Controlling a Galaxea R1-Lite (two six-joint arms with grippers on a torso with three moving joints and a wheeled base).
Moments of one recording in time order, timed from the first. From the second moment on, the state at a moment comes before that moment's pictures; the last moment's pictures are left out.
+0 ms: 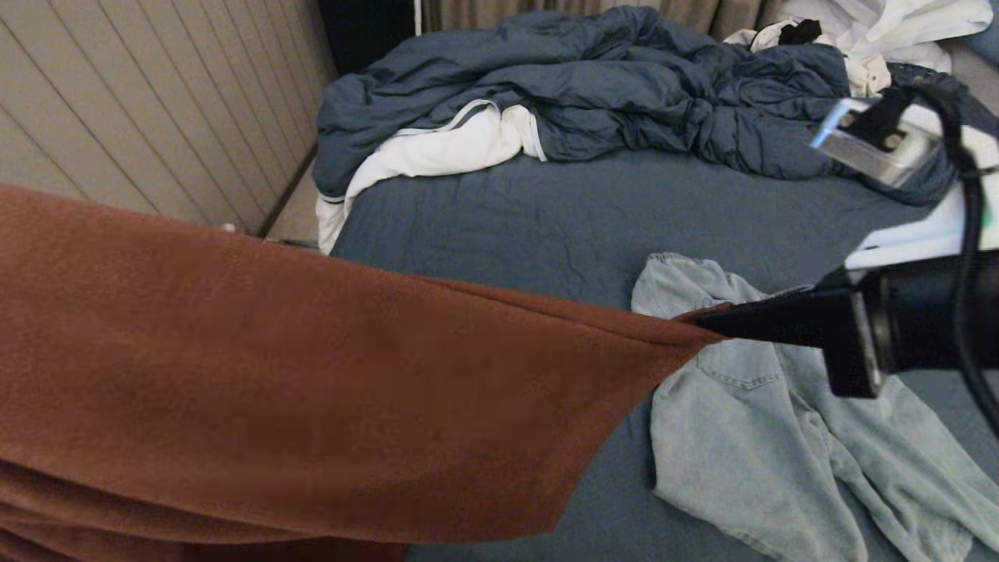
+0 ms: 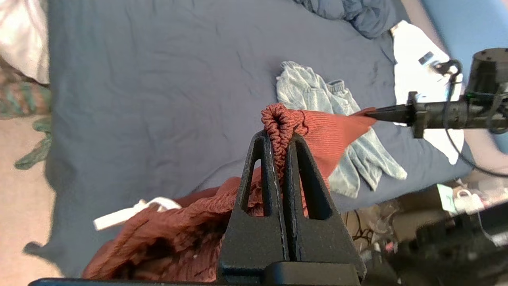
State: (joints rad) left arm -0.67 0.81 -1.45 0.68 0.09 -0.30; right arm 0.62 1.33 -1.33 0.52 0.06 0.10
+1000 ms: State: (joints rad) left arm -0.50 1.45 -1.33 -0.03 -0.03 -0.29; right arm 0.26 1.69 -1.47 0.36 0.19 0.07
